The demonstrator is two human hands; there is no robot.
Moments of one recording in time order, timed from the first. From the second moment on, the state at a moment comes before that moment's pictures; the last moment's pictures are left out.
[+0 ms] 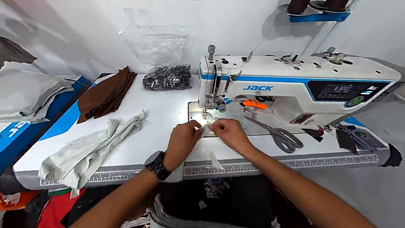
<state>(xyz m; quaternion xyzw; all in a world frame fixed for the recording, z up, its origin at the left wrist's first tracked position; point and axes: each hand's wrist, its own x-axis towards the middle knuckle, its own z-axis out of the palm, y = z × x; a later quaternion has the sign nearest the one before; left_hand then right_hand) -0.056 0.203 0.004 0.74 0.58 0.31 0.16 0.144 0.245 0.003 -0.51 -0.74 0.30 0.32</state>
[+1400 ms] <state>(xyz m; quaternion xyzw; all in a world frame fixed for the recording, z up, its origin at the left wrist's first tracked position) -0.057 0.277 -0.030 0.77 0.58 0.28 0.01 0.145 0.325 -0.026 -0.55 -0.80 0.08 0.22</state>
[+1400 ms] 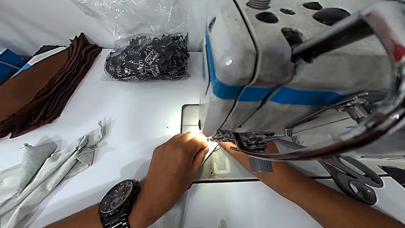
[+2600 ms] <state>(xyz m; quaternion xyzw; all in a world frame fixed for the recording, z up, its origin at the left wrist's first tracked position) -0.058 0.212 0.010 0.59 0.60 0.46 0.29 0.330 0.141 0.014 -0.68 -0.73 0.05 -0.01</state>
